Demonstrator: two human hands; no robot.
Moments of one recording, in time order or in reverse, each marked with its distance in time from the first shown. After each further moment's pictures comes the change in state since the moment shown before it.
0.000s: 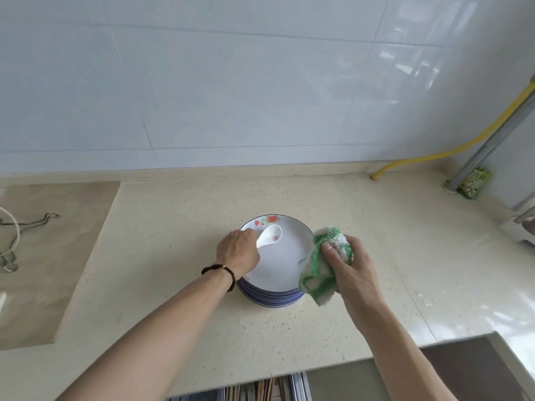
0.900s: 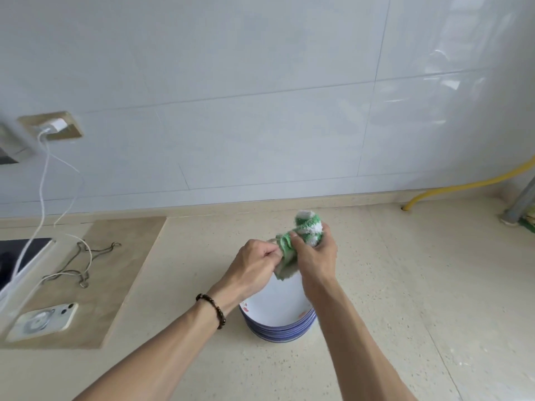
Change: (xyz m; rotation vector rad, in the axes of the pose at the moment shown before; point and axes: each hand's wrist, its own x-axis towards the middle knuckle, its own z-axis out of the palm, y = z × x) left_hand -0.035 0.079 -0.077 -0.630 0.107 0.006; right_hand 0.060 -0.062 0.035 0.305 -0.140 -0.034
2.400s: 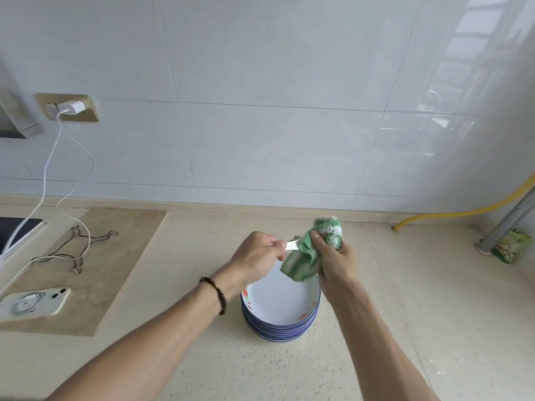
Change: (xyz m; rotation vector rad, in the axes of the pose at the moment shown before) left_hand -0.019 0.009 -0.041 -0.165 -0.062 -0.067; right_hand -0.012 -0.025 0.002 0.188 0.004 0.160
